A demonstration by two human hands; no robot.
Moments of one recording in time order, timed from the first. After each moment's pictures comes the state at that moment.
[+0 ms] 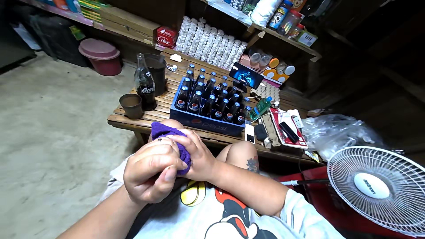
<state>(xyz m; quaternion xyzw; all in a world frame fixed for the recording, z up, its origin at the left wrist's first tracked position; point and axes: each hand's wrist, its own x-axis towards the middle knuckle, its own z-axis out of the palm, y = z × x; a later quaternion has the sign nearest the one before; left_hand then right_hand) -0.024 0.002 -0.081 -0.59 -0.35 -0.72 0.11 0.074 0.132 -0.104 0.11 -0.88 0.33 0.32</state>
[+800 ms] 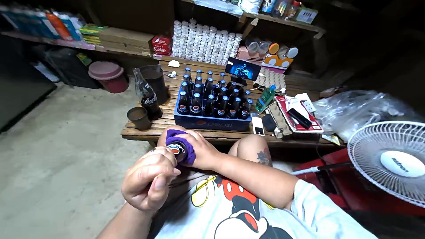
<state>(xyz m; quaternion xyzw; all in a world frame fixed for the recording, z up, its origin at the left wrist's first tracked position) -0.027 -0.003 -0.078 -0.59 -0.36 -0.72 0.09 0.064 0.153 -0.117 -0.05 -0.92 0.36 0.13</state>
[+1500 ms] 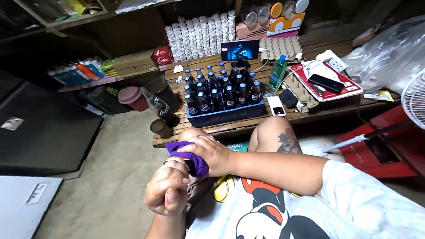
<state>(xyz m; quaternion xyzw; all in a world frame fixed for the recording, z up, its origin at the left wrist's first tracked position) -0.021 -0.004 -0.077 -0.62 -0.36 -0.69 0.09 0.076 0.135 -0.106 0.09 -0.89 0.34 0.29</state>
